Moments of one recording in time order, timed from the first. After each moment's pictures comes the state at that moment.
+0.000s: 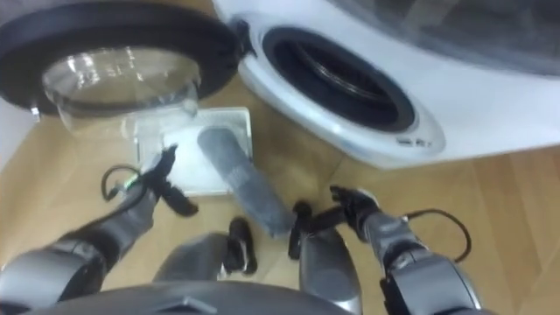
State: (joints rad) left arm -0.39 0.15 -0.22 1.27 0.60 -0.12 0.26; right arm -0.34 -0.20 0.28 1.36 0.09 -0.08 0.16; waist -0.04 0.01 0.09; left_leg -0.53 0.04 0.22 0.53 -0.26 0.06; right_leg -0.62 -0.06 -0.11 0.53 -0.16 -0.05
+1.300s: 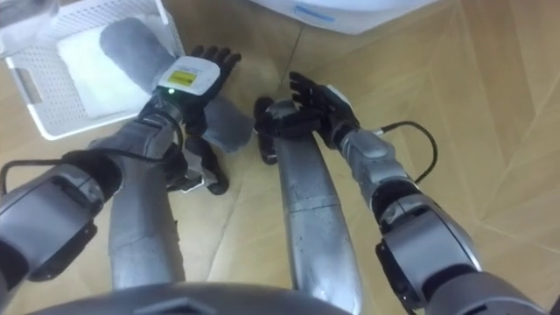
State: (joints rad) left arm -0.64 0.22 -0.75 1.20 0.85 -0.17 0.30; right arm -0.48 -0.22 0.47 1.16 0.51 -0.25 0.27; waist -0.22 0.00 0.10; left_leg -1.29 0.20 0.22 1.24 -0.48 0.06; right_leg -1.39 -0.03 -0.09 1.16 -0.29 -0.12
